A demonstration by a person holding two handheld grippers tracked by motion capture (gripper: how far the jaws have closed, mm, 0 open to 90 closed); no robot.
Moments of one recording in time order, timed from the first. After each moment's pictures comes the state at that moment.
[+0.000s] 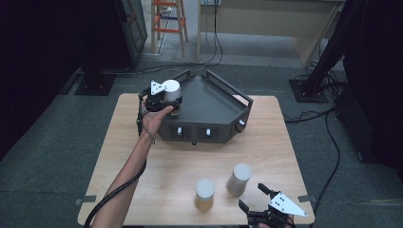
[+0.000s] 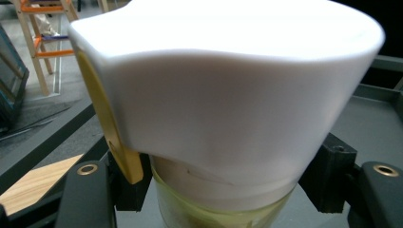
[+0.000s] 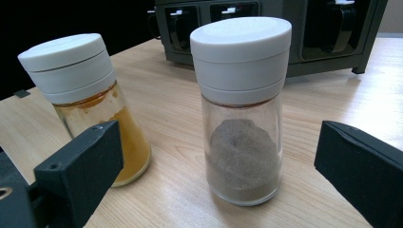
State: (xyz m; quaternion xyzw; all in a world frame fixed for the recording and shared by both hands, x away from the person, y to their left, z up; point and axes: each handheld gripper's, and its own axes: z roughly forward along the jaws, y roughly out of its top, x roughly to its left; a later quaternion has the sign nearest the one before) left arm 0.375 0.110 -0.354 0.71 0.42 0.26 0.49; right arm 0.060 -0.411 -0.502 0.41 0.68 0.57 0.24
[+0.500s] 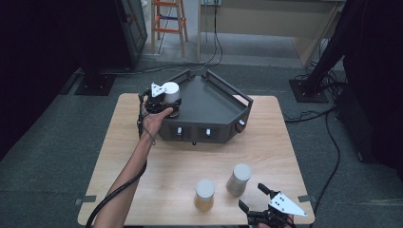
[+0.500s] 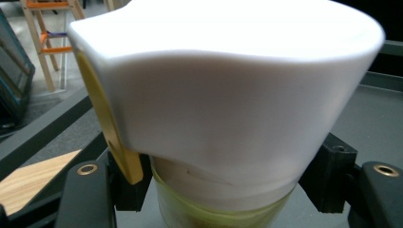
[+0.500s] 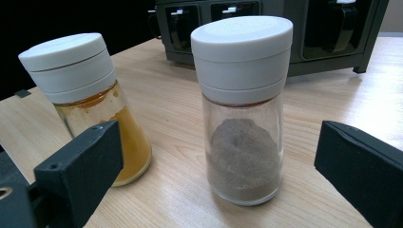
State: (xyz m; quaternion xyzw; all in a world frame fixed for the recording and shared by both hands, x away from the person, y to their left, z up) left arm 0.379 0.110 -0.364 0.71 0.42 0.26 0.49; right arm 0.060 -0.411 -0.502 0.41 0.68 0.57 0.24
